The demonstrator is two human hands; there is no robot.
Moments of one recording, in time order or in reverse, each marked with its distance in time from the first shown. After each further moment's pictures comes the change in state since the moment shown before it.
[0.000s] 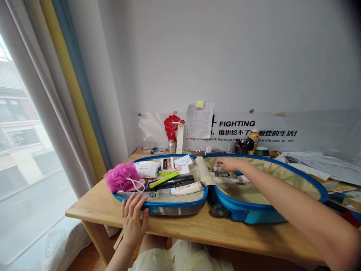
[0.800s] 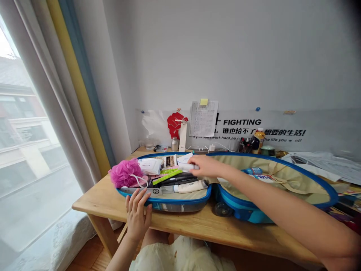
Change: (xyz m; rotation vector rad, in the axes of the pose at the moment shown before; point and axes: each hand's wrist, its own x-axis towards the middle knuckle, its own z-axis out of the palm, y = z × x) left_hand 0.004 0.005 -0.001 0.021 0.017 0.030; right_hand -0.040 -0.127 -0.037 0.165 0.190 -0.421
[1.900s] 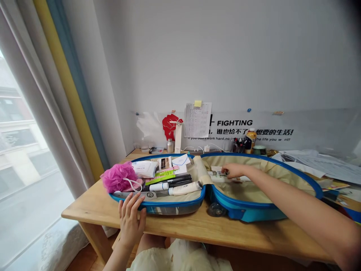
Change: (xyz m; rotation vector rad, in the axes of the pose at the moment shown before) left_hand -0.002 -0.004 0.000 -0.005 -0.004 -0.004; right_hand -0.046 0.169 0.048 -0.017 -0.257 0.336
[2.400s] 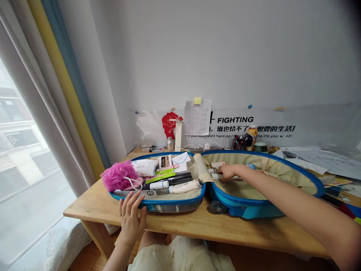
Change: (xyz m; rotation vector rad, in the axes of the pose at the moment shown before) left_hand 0.000 -0.002 0.000 0.012 0.002 0.014; right_hand 0.019 -0.013 0.020 0.022 -0.151 -0.033
